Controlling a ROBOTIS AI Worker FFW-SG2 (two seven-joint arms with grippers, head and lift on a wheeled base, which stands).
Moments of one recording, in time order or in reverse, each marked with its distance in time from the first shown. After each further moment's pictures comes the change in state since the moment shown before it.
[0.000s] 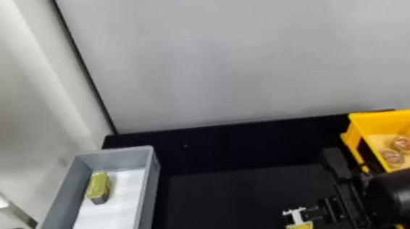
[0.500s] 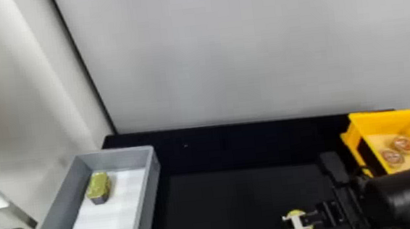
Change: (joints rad) left arm 0.001 0.000 -0.003 0.002 0.000 -0.001 0.000; right arm 0.000 0.003 0.020 0.018 0.029 -0.004 0.019
